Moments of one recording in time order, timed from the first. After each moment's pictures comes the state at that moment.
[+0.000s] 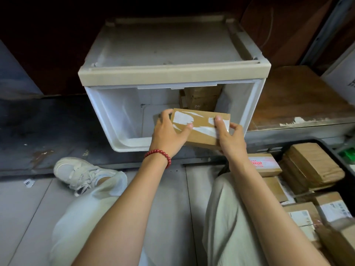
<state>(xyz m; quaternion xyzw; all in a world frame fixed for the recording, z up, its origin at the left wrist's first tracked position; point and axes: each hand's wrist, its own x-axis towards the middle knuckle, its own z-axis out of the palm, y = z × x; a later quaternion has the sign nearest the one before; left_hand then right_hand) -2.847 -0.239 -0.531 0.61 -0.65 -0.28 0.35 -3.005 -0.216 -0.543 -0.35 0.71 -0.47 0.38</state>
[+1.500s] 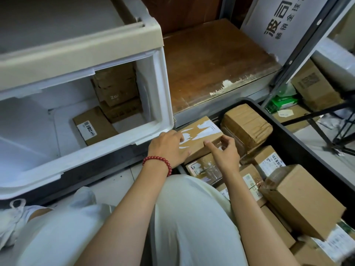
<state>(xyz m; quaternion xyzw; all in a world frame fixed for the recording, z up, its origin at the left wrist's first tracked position) -3.029 -0.256 -0.601 0.43 -0.88 -0.18 -0.02 -3.167 -0.169 -0.652 -0.19 0.81 -0.47 0.29</state>
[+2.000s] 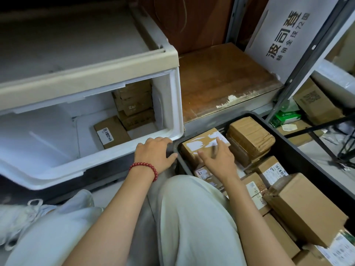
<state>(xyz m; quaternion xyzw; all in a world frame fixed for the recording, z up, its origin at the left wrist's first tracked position) -2.972 -0.248 -0.570 0.49 -0.87 -0.10 -0.03 -3.135 -0.164 -0.619 -0.38 0.84 -0.30 0.26</state>
